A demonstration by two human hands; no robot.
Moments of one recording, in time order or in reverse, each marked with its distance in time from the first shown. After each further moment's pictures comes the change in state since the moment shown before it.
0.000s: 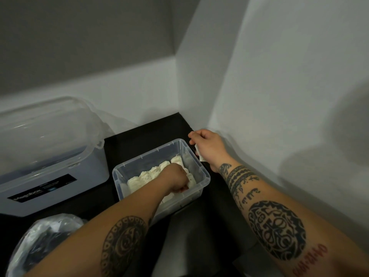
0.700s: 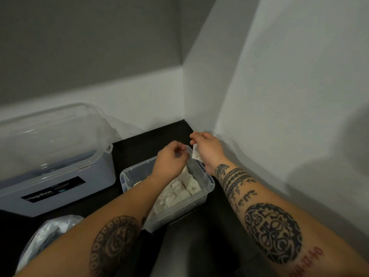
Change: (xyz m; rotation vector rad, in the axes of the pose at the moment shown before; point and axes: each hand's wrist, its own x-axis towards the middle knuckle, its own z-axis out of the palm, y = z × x) left_hand -0.013 0.007 -0.042 -0.380 0.462 0.340; right_hand 0.003 -0.014 0.020 0.197 0.024 0.109
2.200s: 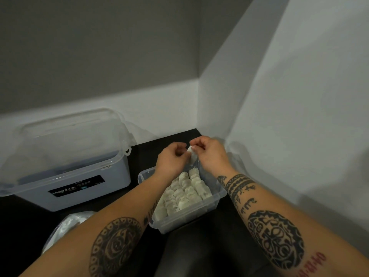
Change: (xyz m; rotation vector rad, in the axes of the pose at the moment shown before) left_hand -0.005 -0.002 -0.039 -0.135 0.115 -0.066; right_hand -0.012 -0.005 0.021 -0.433 -0.126 -0.450
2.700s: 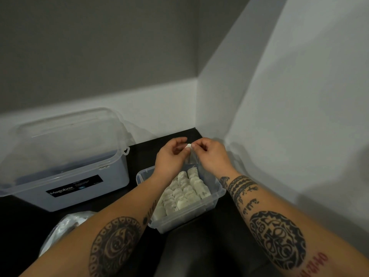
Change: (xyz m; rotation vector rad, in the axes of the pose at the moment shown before) left_hand -0.004 0.000 0.002 -0.219 0.012 0.098; right_hand -0.009 0.001 -0.009 -0.054 0.020 -0.008
